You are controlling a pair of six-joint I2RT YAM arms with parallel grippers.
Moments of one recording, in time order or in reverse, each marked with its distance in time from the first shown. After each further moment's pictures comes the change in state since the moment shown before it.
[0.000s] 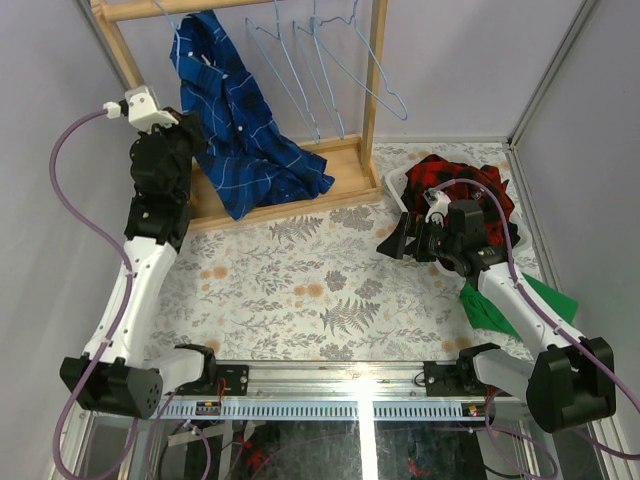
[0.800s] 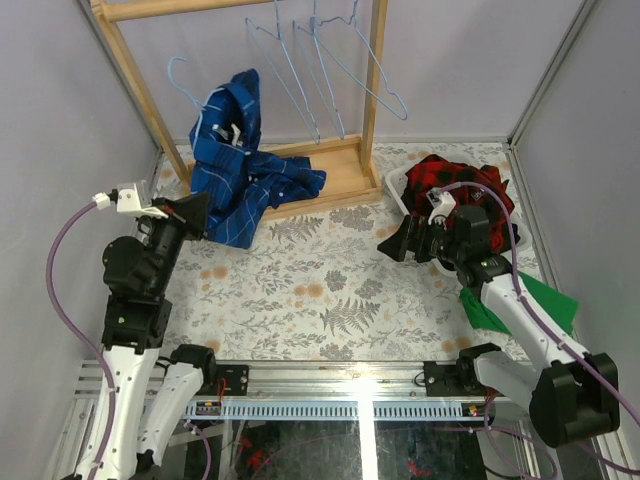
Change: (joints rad) left arm 0.000 -0.595 -0.425 -0.181 0.291 -0.089; right arm 0.000 -0.056 -0.055 0.113 -0.008 -0.018
